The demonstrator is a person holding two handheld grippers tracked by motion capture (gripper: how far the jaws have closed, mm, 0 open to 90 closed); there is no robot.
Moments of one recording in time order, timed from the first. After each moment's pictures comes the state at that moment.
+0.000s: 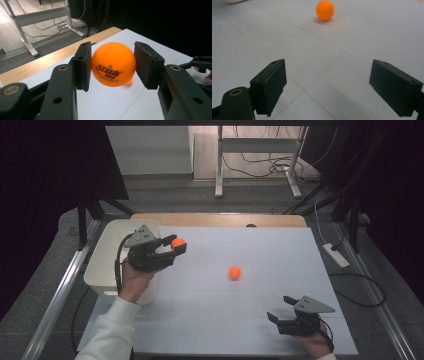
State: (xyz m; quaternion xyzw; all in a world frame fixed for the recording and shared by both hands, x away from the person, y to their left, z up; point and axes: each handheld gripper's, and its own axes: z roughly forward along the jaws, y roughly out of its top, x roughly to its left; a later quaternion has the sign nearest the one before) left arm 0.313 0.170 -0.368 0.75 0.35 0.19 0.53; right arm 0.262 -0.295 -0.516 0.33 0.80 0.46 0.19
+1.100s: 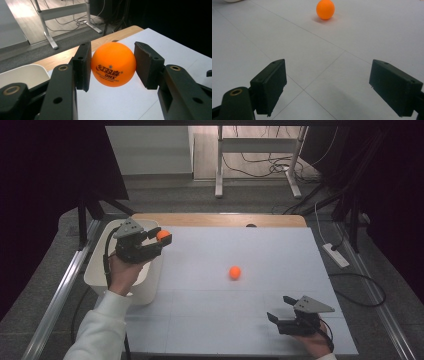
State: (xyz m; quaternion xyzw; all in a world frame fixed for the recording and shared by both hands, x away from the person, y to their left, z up) left arm 0.325 0.199 -0.364 0.73 0.41 0.23 0.50; right arm 0.262 -0.295 -0.517 0.33 0.80 0.46 0.19
